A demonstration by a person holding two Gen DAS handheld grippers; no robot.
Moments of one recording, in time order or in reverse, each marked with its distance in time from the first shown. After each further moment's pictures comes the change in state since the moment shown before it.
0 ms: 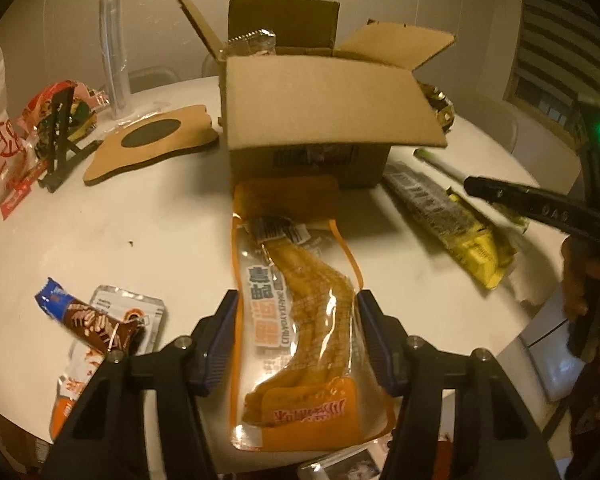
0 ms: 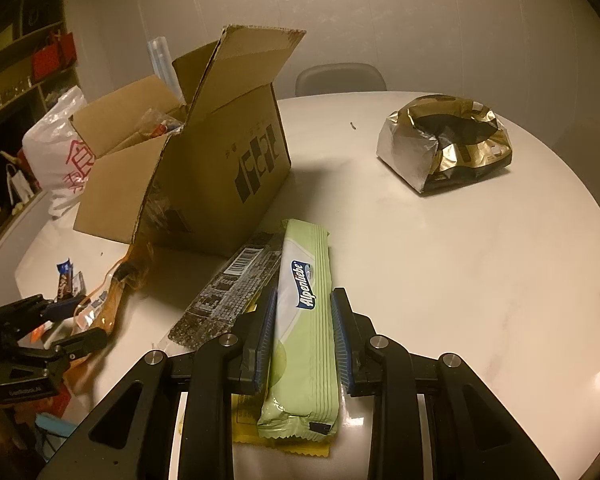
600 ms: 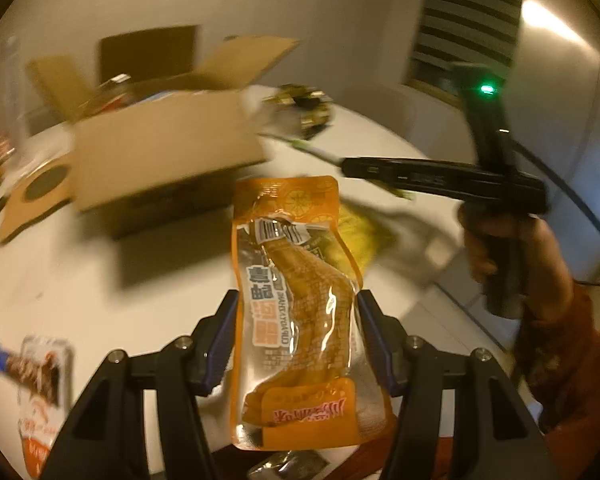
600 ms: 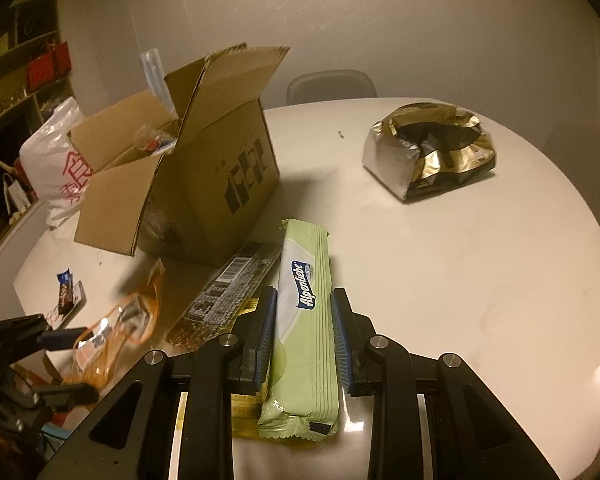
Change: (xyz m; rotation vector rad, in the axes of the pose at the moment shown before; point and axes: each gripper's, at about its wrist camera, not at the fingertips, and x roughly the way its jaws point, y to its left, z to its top) left arm -0.020 -0.057 0.009 0.208 -0.011 -0.342; right arm -0.018 -0.009 0.003 0.030 -0.032 -0.027
